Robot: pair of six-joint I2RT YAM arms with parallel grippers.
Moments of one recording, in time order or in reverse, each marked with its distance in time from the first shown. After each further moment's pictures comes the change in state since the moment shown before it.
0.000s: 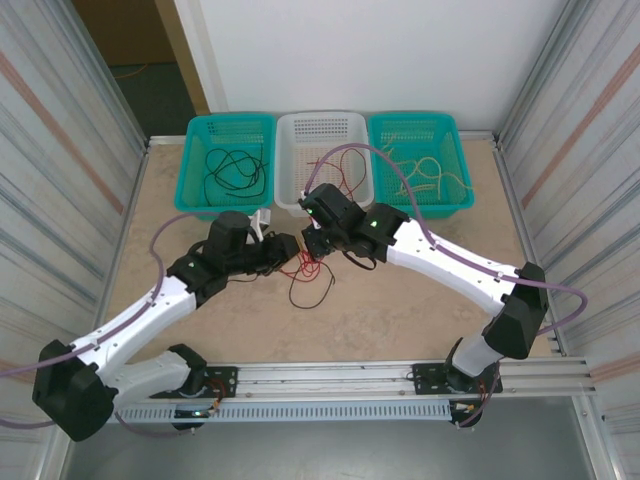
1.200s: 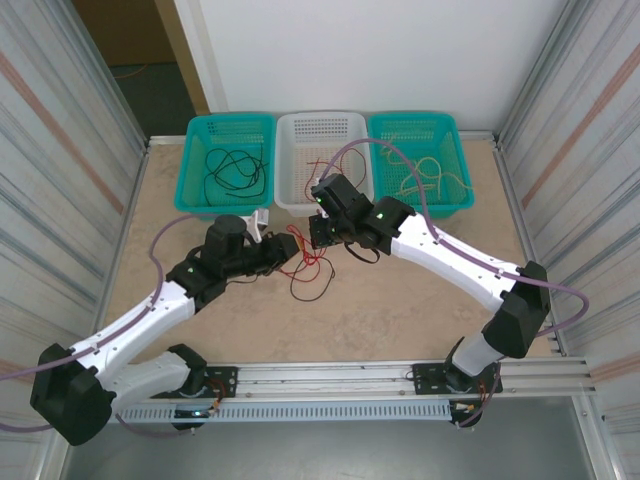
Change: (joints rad) left arm 0.000 -0.029 -0.060 0.102 0.003 -0.007; right arm -0.075 0.000 -0.016 0.035 -0.068 0.153
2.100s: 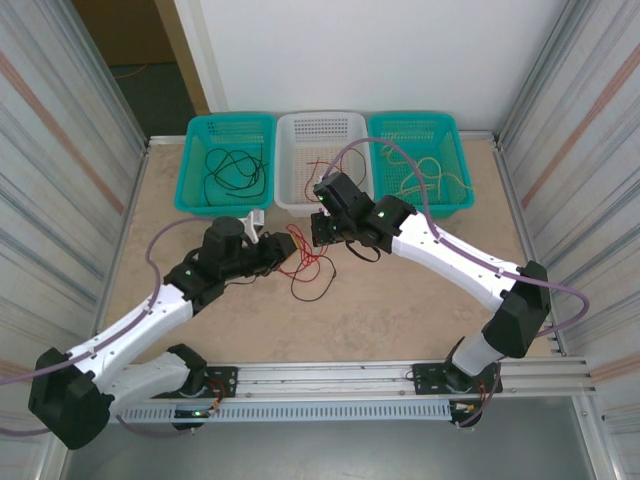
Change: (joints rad) left arm 0.000 -0.021 -0.008 -0.005 -0.039 -0.052; right arm -0.014 0.000 -0.004 0.009 0.000 0.021
